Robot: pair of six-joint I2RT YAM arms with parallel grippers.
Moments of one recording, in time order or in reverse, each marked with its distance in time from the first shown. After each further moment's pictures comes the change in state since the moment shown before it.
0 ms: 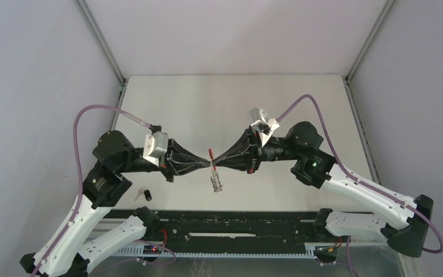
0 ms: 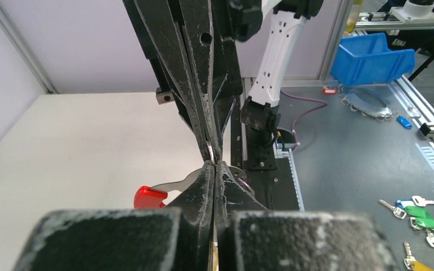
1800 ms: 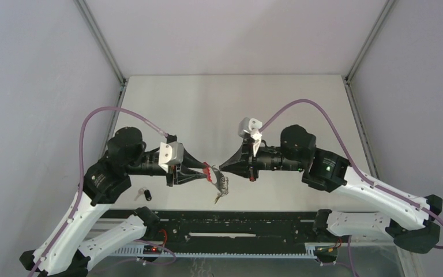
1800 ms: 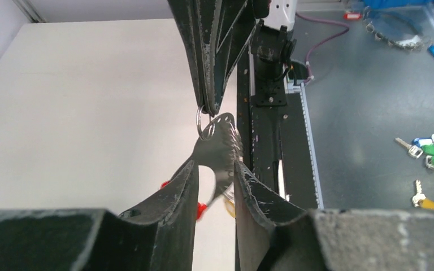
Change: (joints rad) left arm -0.010 0.037 0.051 -0.421 -0.055 0.348; right arm 0.140 -0.004 0.203 -0.703 0.362 -0.234
